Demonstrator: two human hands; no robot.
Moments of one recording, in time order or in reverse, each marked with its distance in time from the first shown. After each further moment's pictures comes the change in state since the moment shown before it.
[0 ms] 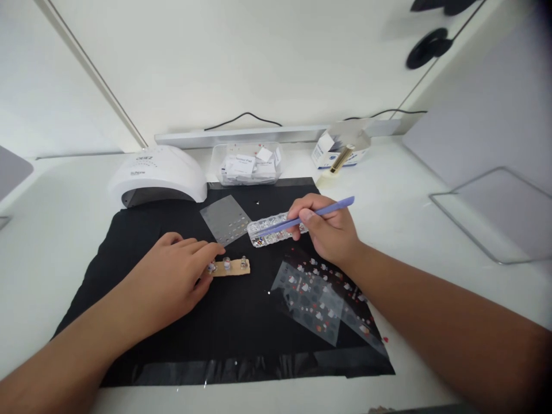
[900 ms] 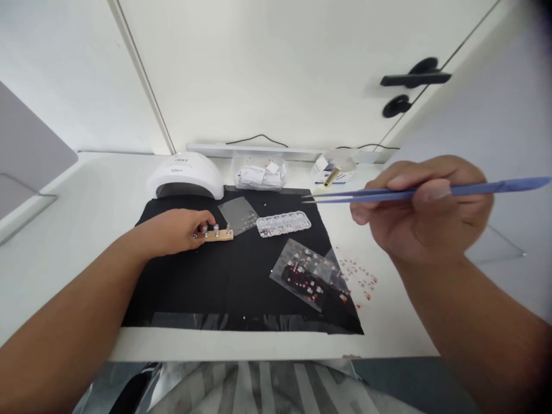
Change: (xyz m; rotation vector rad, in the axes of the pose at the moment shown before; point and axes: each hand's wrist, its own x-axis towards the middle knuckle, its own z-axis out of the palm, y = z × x) left_hand -0.005 -0.054 -0.020 -0.256 -0.172 -0.235; right_hand -0.002 -0.122 0.000 -0.098 0.069 -0.492
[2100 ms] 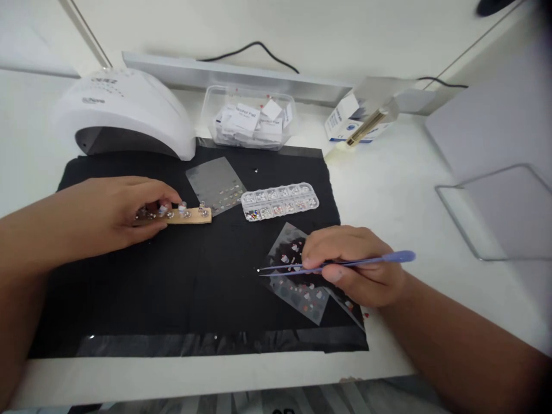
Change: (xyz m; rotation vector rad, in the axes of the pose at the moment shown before) left_hand 0.007 -0.008 0.016 0.151 0.129 0.073; right_hand -0.072 0.050 -0.013 -0.060 -0.599 0.252
